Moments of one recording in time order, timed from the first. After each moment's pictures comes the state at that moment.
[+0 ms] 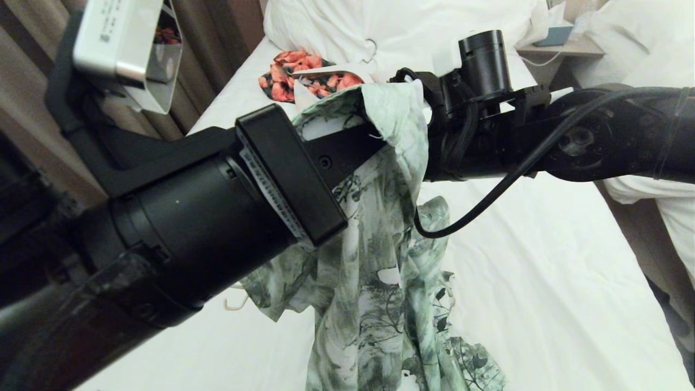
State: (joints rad) left arm -1.11 1.37 -0.83 -0.80 0.17 -0.40; right arm 0.69 1.99 -1.92 0.28 -0.12 0.09
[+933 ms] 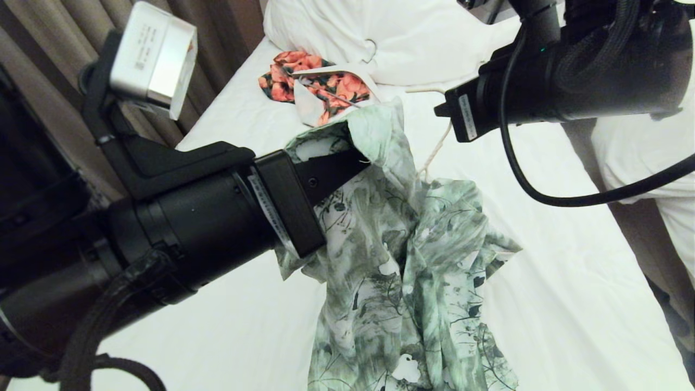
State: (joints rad) left arm -0.97 1.36 -0.83 -0.69 0.04 -0.27; right arm 0.67 1.77 -1.92 0.38 -0.21 -0.20
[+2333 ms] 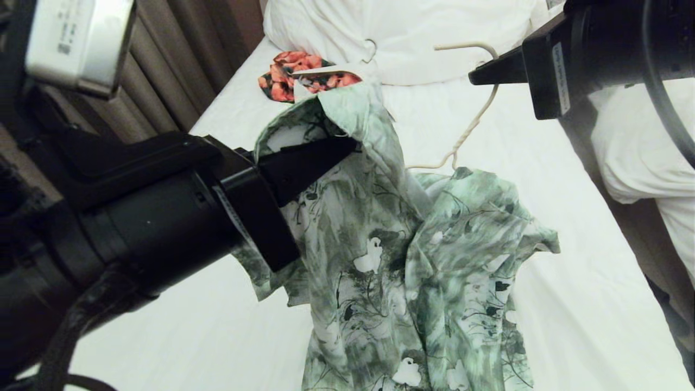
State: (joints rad) left arm -1.00 1.30 -0.81 -0.69 0.09 -0.01; right arm 0.77 1.61 -1.93 0.54 -0.21 -0.31
